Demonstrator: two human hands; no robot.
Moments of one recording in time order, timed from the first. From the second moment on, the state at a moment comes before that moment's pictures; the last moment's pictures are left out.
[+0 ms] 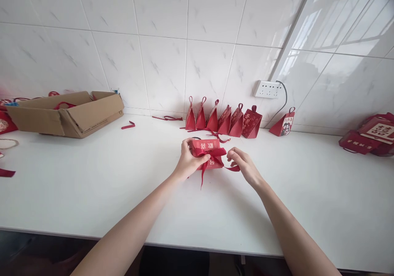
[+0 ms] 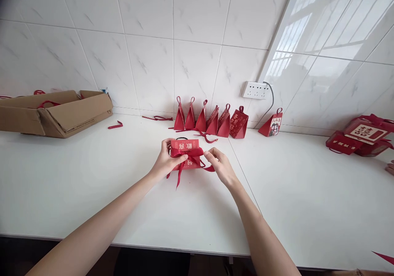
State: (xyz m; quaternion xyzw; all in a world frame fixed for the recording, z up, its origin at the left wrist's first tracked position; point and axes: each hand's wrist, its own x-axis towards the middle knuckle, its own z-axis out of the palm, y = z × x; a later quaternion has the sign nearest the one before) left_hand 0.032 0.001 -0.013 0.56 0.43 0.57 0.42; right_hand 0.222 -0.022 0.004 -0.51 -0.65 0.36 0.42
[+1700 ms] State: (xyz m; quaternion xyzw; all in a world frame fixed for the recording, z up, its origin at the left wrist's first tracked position) left_hand 0.047 -0.001 -0.036 0.59 0.42 0.65 0.22; right_hand 0.204 -0.014 -0.013 -0.39 -0.47 0.53 0.59
